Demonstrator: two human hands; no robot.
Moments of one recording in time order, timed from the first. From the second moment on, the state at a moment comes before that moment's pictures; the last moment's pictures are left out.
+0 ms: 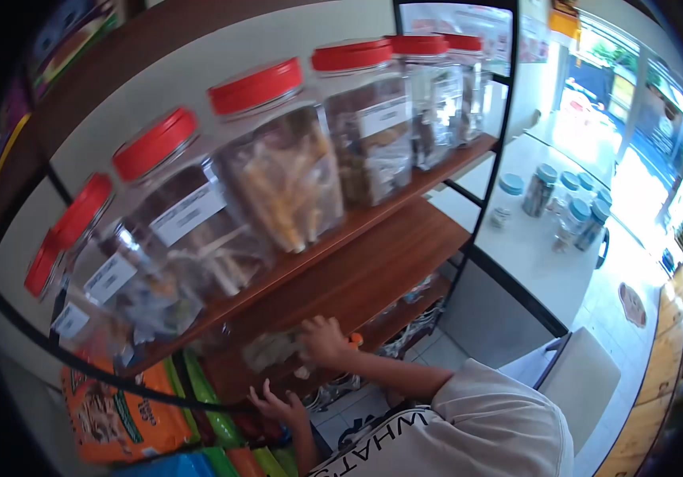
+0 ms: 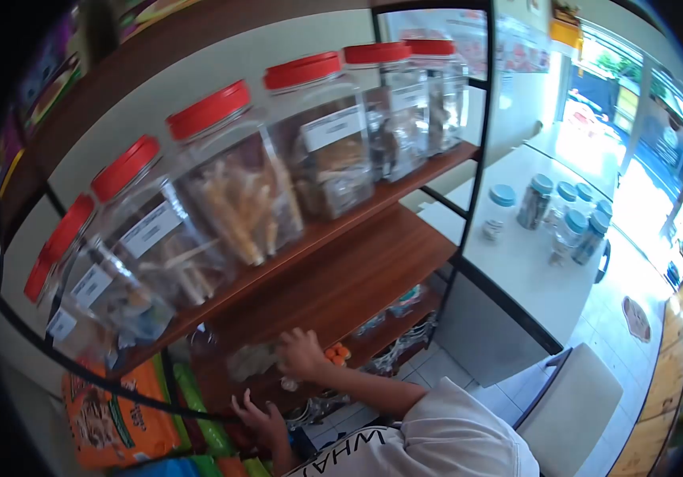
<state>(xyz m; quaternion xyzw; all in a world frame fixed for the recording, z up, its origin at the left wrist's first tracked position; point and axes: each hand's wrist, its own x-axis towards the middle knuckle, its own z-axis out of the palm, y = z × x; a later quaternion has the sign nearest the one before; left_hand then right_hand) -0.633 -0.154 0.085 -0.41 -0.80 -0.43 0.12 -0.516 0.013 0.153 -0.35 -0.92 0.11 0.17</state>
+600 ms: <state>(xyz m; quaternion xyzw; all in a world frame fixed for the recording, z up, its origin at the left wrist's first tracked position) -0.574 -0.114 0.116 -0.42 -0.86 -0.28 0.08 -0.139 0.133 0.265 -0.47 -0.52 0.13 0.70</state>
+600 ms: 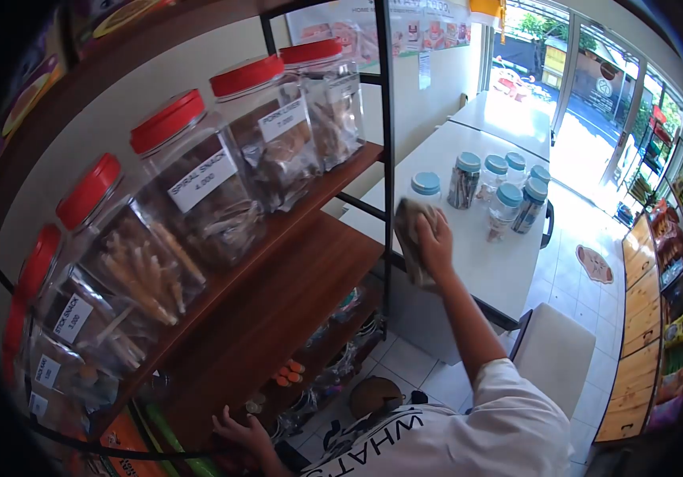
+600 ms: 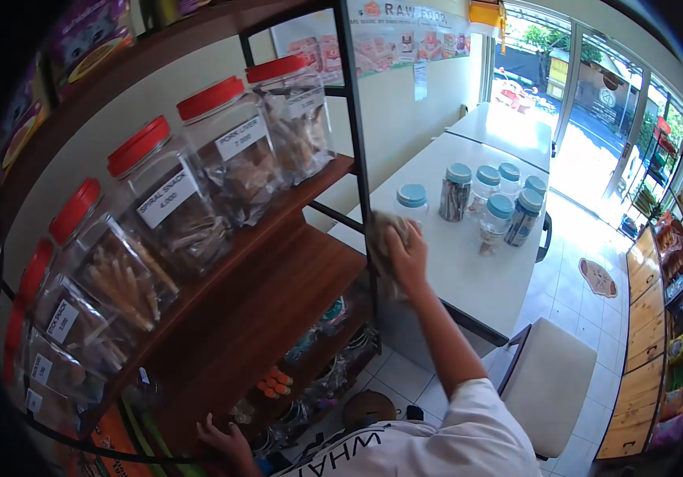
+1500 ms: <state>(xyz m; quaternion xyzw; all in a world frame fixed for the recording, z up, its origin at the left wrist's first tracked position) -0.434 -0.067 0.092 -0.57 -0.71 -0.27 -0.32 -0.061 0.089 0.119 -0.57 -0.68 0.14 0.44</state>
